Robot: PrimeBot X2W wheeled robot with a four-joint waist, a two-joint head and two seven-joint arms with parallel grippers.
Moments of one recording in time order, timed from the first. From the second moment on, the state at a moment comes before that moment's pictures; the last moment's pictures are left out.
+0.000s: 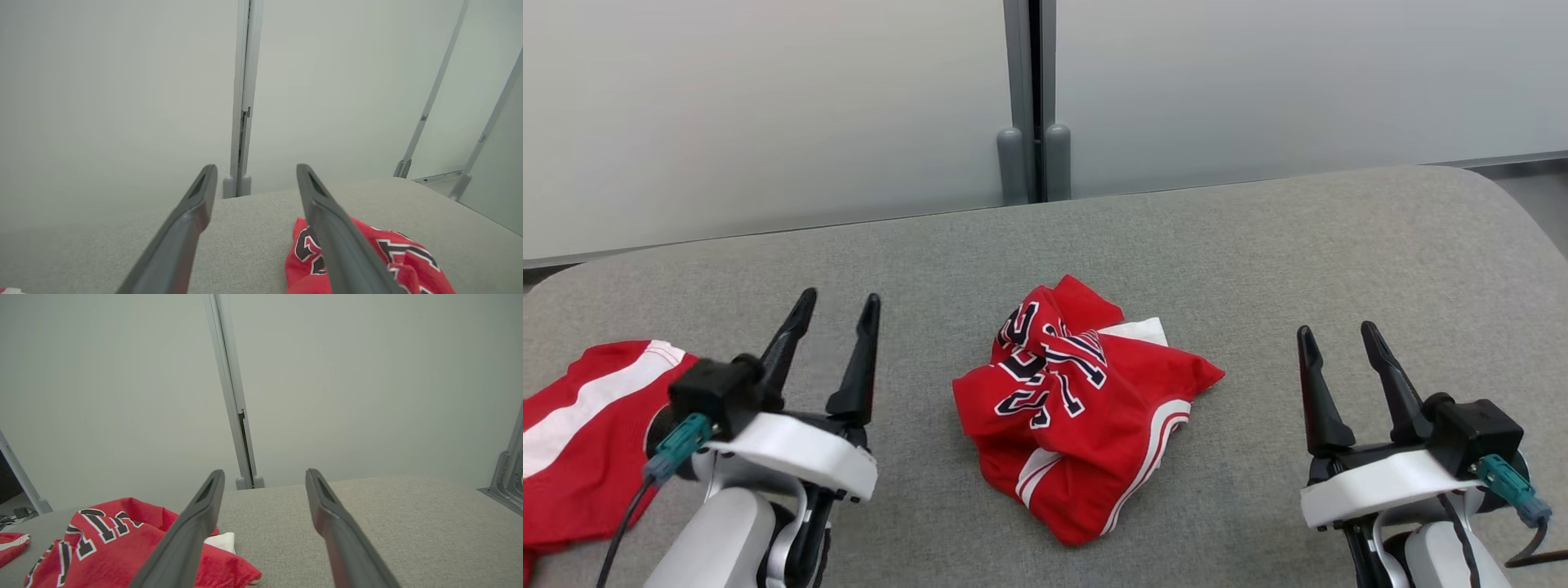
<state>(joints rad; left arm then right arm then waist) -0.30 0.30 -0.43 0.24 -0.60 0.05 -0.22 -0.17 -0.05 0.13 0.24 0.25 0.13 -0.26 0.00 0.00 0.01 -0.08</state>
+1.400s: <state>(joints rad) 0.00 0.10 -0.14 0.09 -0.34 0.06 -0.26 -0.11 -0.05 0.09 0.22 0.24 0.13 -0.26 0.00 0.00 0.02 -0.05</state>
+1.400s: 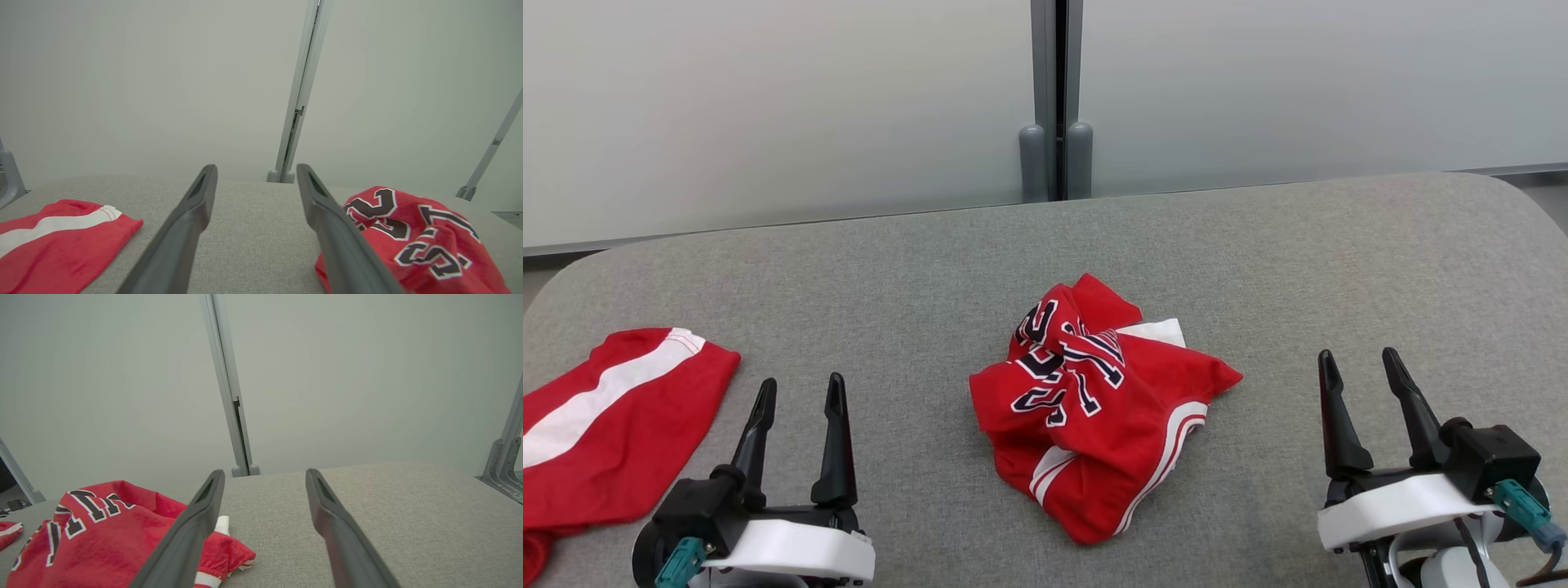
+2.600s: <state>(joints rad) -0.04 0.06 -0.14 0.17 -0.32 0.00 -0.26 -0.45 -0.07 0.05 0.82 0.36 0.13 0.14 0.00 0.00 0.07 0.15</state>
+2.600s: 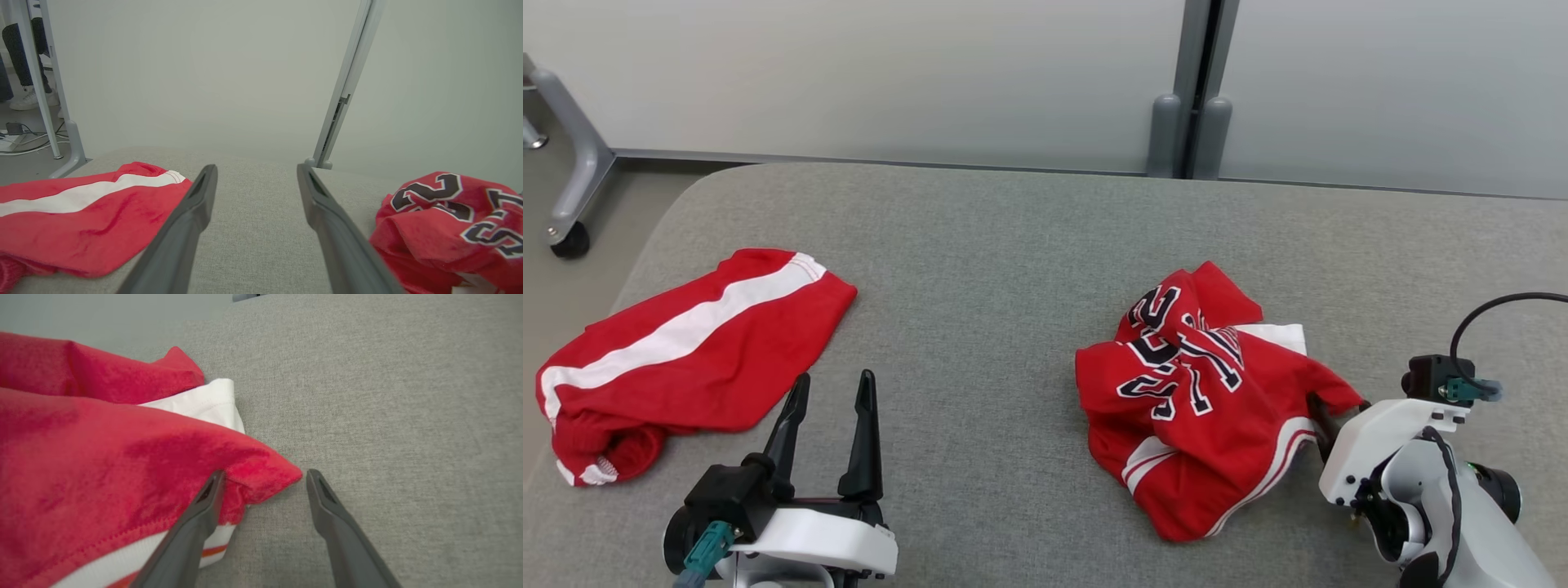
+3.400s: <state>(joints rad) -0.07 0.05 -0.15 0.19 -0.32 -0.01 -0.26 -0.64 -0.27 0.17 0.79 0.49 0.13 0.26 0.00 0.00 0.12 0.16</state>
